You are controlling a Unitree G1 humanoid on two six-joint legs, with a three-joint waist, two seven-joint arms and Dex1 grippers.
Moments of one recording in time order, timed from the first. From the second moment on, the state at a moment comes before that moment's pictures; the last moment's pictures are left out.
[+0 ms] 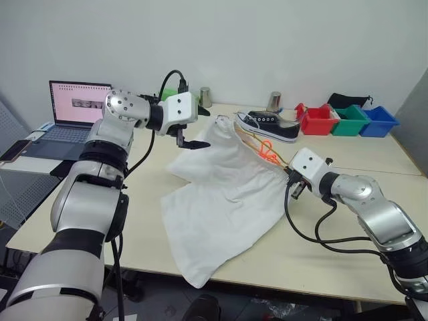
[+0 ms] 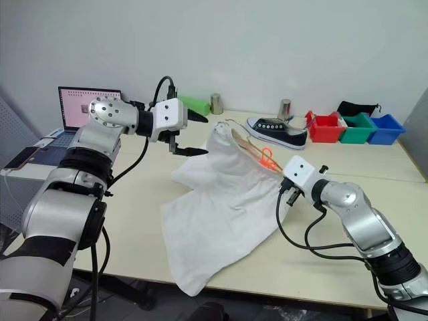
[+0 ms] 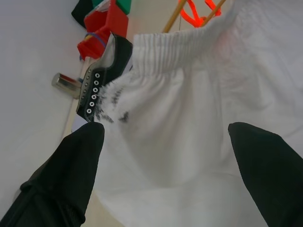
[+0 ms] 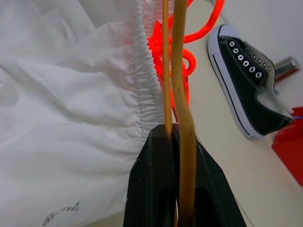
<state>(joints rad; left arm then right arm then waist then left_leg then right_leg) -1.30 0.55 -0.24 1.11 0.09 -0.44 -1.27 -0.44 -0.77 0.29 -0.32 0.03 0.60 0.53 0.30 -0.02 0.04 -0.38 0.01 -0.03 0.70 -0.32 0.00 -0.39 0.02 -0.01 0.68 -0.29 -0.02</state>
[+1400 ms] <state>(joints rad) -1.30 0.54 -0.29 1.22 0.28 -0.56 -1.16 -0.52 -0.66 0.36 -0.38 -0.29 0.46 0.64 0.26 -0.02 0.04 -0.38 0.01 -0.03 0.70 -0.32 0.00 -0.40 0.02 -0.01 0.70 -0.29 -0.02</state>
